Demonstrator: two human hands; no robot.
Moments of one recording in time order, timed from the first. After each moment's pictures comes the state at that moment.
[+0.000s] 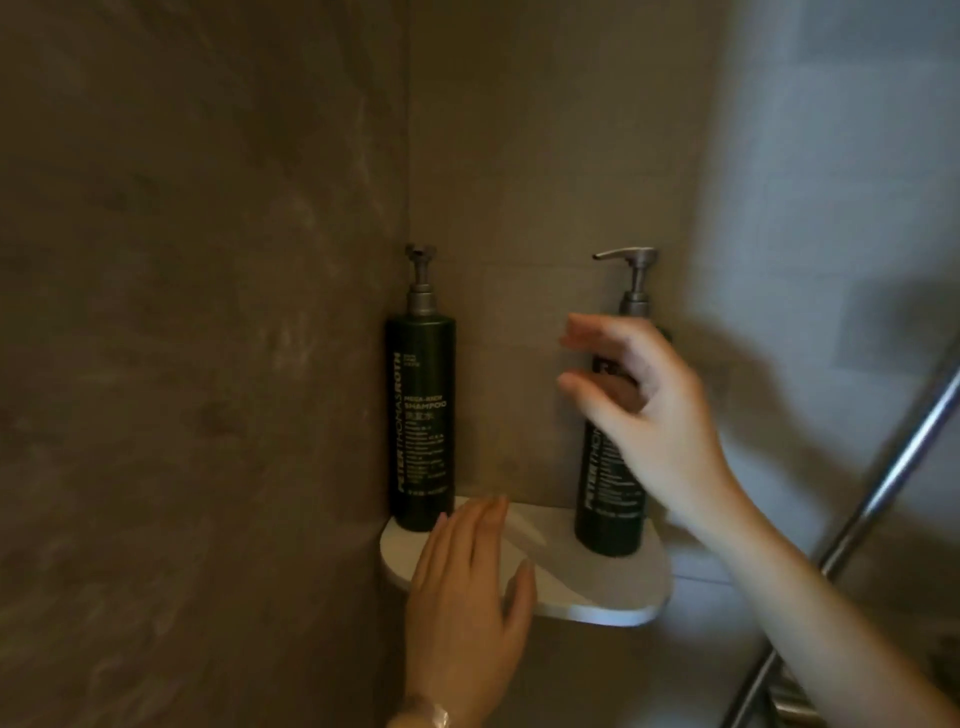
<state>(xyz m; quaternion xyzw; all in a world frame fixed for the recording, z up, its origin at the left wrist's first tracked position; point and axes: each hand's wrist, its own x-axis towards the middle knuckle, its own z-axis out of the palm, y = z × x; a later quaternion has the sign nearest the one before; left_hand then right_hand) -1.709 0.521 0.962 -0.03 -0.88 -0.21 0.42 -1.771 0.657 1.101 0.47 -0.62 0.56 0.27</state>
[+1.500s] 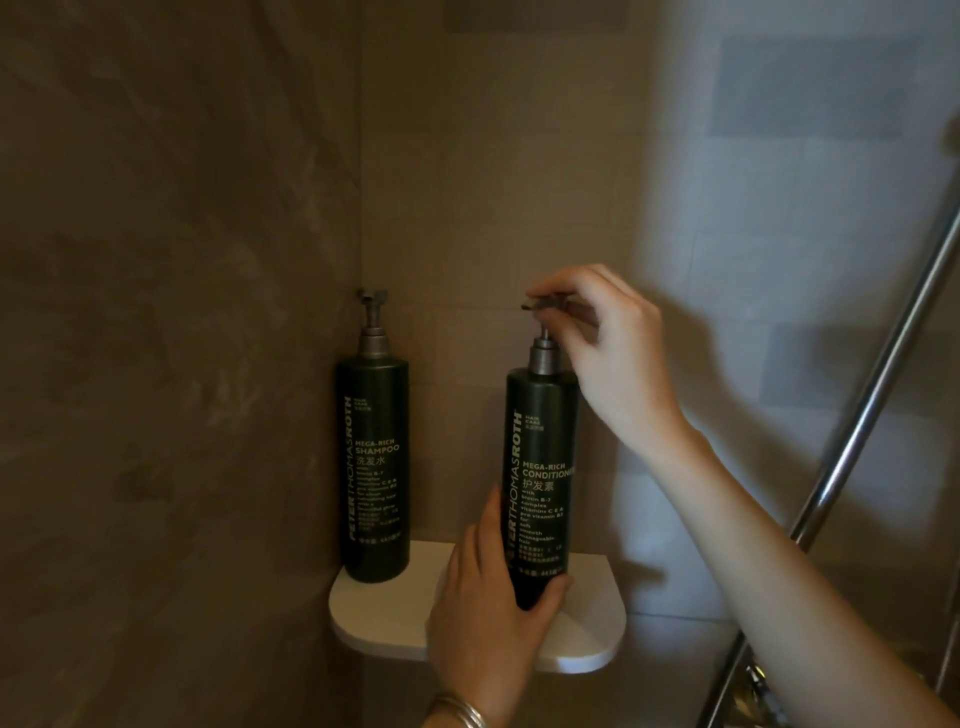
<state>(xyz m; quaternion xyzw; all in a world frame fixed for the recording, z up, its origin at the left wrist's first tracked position) -1.744 0.559 0.985 0.00 -0.87 -0.35 0.35 -1.804 0.654 1.171 0.44 -0.64 0.41 0.48</state>
